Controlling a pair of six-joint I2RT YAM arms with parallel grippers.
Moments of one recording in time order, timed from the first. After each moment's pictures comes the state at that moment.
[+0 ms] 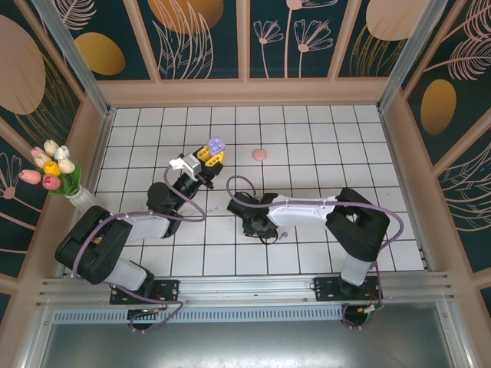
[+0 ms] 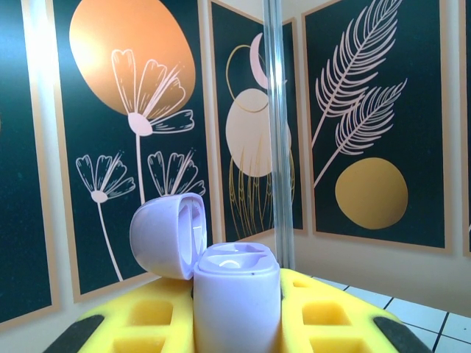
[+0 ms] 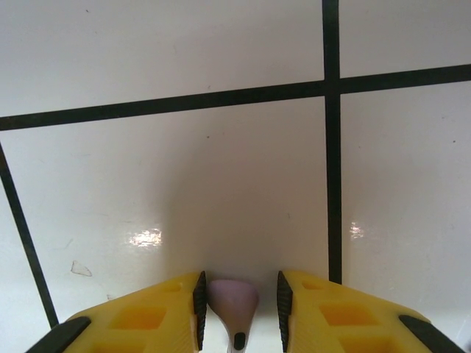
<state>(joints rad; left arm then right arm) -0.52 1.48 0.43 1.49 0.30 -0.08 1.07 1.75 1.03 -0.67 0.12 1.10</state>
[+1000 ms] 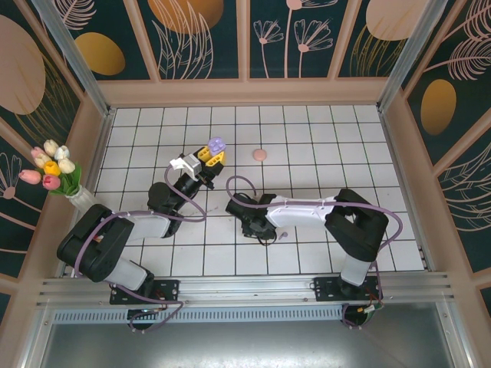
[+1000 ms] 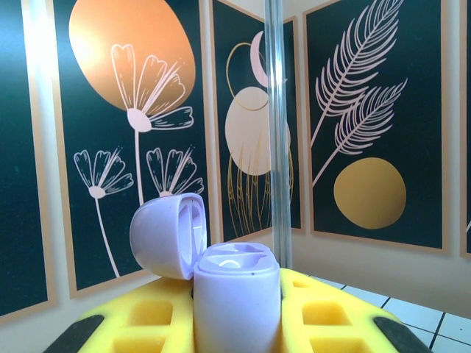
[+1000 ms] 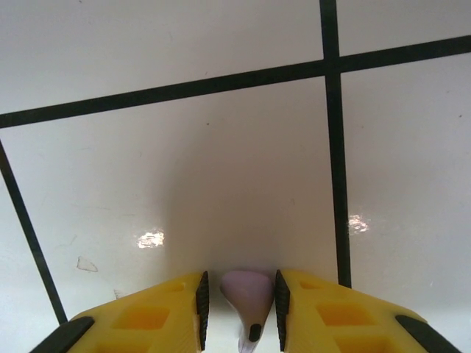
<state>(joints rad) -0.52 1.50 0.43 1.50 0.30 -0.10 1.08 1.76 1.04 -0.68 0.12 1.17</state>
